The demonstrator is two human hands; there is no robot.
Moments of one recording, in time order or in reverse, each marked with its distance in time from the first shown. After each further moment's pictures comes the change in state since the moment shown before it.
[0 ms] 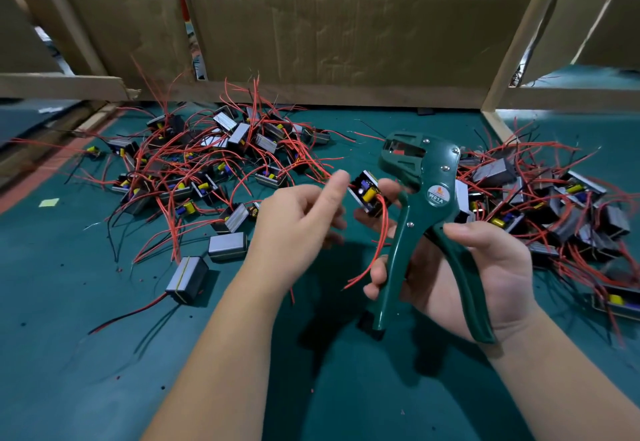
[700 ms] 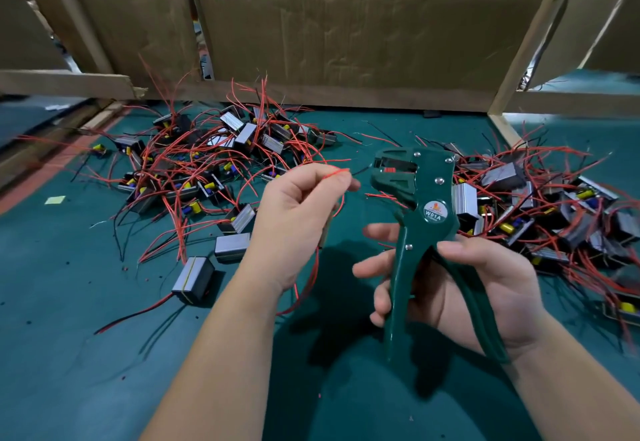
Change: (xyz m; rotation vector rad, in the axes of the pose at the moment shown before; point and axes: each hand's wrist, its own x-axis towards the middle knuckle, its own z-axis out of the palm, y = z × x) left_hand -0.003 0.018 -0.003 -0.220 0.072 0.095; right_hand -0.004 0.002 0.002 -0.075 0.033 0.118
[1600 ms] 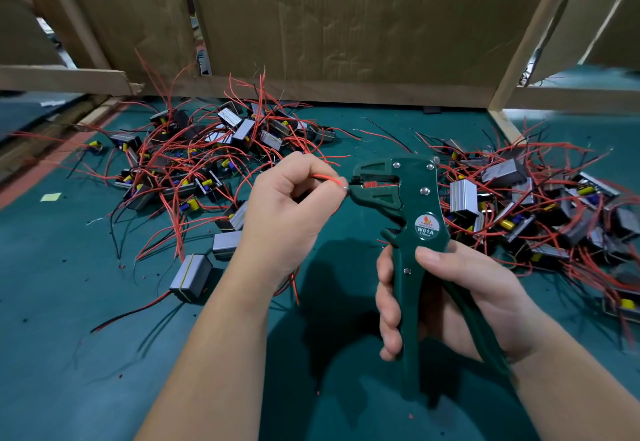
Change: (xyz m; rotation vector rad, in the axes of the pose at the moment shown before) left_hand 0.000 0.002 -0.006 0.060 -0.019 0.167; right_hand -0.003 0.004 0.001 -0.165 -0.039 0.081
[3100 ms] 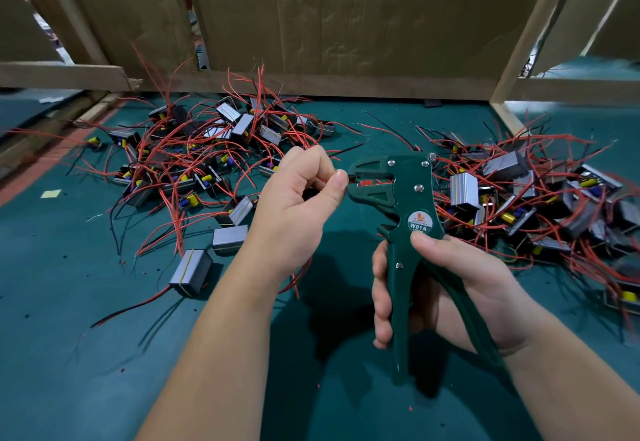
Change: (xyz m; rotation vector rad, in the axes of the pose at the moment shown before) left_hand 0.000 -0.012 -0.002 0.204 -0.114 0.054; right_hand 0.002 0.004 -0.001 -0.053 0.078 0.021
